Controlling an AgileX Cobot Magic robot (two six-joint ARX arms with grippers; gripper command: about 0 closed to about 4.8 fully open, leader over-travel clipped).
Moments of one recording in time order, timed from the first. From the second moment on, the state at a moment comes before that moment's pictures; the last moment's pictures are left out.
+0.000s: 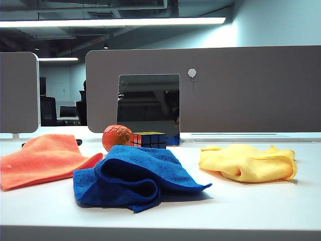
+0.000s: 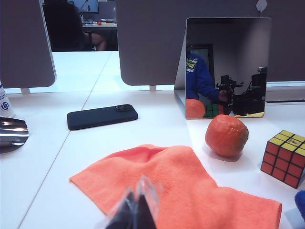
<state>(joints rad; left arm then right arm) 0.00 0.09 0.01 0.13 0.13 0.03 0.05 0.00 0.01 0.09 0.03 0.02</state>
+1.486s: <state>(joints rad) 0.00 0.11 0.32 -0.17 0.38 0.03 0.05 0.20 0.43 -0.20 -0.08 -0.11</state>
